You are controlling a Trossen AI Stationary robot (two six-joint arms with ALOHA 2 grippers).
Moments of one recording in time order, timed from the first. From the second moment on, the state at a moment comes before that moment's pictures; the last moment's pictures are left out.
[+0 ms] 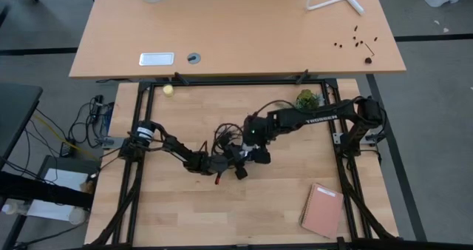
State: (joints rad) left arm -0.22 2.09 0.86 0.96 -0.71 -0.08; right arm -0.04 1.73 1.26 -0.66 -0.10 -0.01
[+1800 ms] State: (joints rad) left arm -0.22 2.09 0.86 0.91 -0.73 -0.12; right arm 0.06 1.69 1.35 -0.89 0.11 -0.32
